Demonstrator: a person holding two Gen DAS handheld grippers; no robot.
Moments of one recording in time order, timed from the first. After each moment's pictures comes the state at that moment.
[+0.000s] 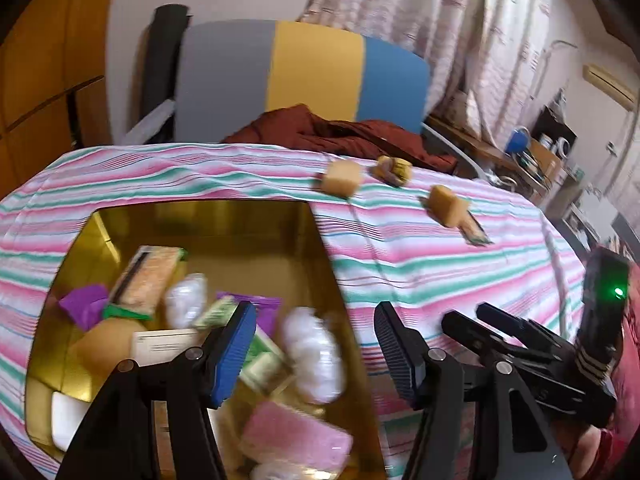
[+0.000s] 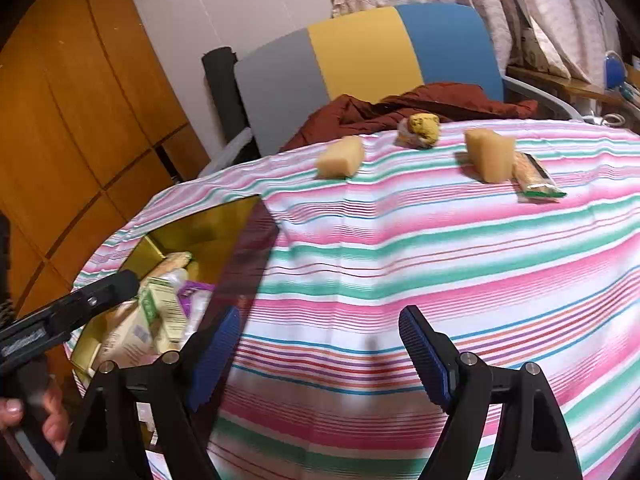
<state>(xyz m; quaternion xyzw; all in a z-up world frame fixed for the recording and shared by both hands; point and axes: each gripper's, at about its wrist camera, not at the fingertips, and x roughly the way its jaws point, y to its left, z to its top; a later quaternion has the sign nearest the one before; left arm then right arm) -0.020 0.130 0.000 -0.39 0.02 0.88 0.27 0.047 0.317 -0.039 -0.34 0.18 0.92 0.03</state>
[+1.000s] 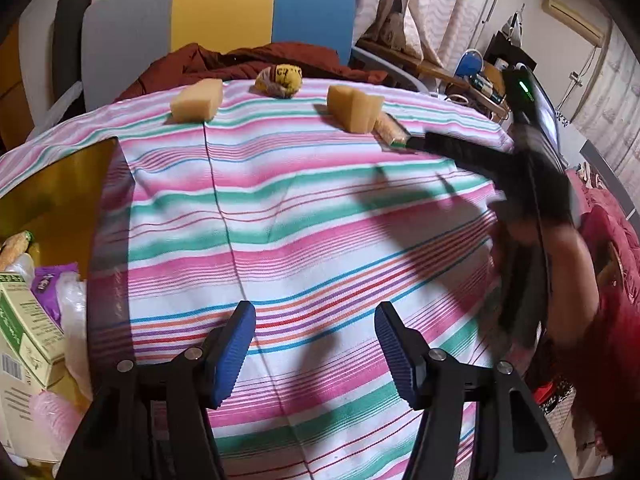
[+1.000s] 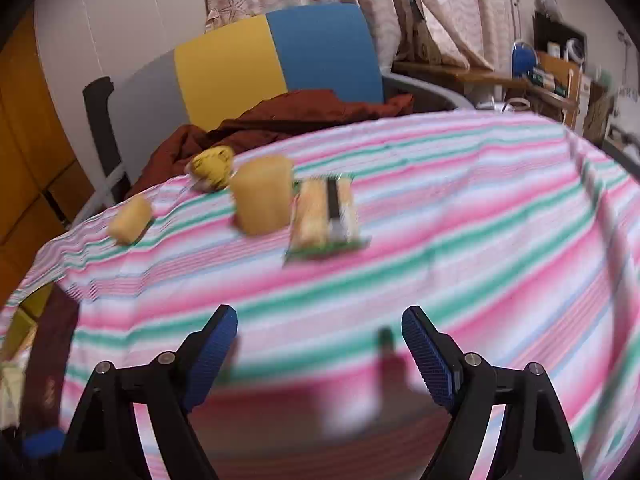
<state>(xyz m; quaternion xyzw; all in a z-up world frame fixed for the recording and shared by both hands) 0.018 0.264 -0.058 -0.46 0.09 0.81 0.35 0.016 0.511 -0.057 -0.35 0.17 0.90 0.21</state>
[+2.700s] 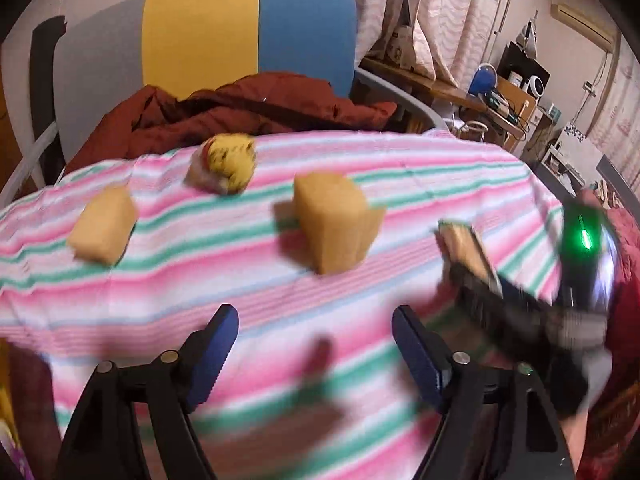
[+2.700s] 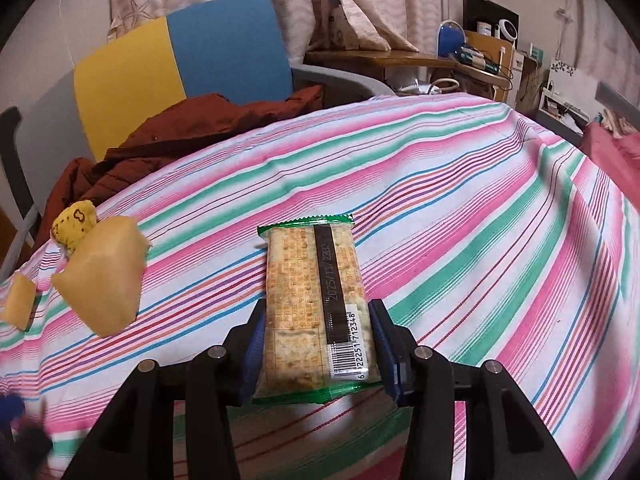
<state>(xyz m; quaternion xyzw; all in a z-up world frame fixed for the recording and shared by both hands) -0.097 0.422 -0.046 -0.43 0.09 0.83 0.34 -0.015 0.594 -0.080 -0.36 0.19 0.85 0.34</state>
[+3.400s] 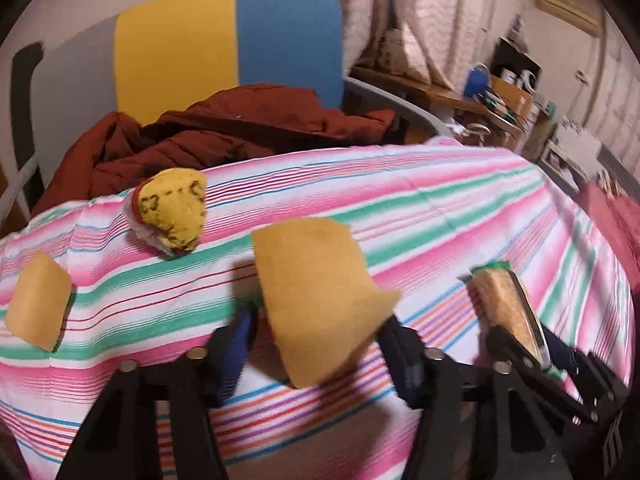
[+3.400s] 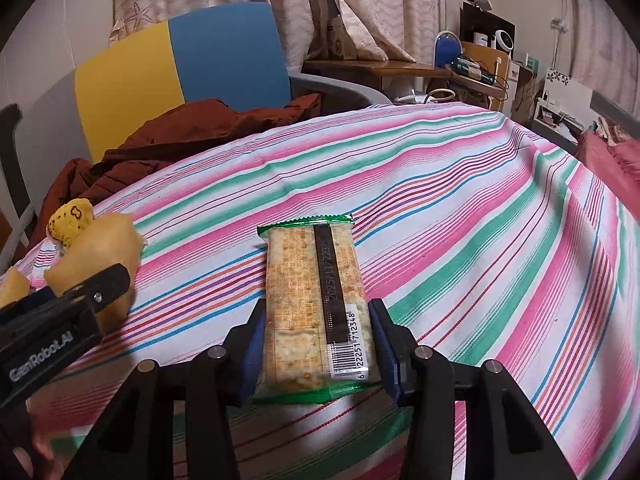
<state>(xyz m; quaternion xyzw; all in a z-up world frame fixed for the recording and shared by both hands) -0.132 0.481 -0.080 -0.38 0.12 0.84 0.36 -0.018 0.593 -0.085 -0.35 0.18 0.85 0.36</state>
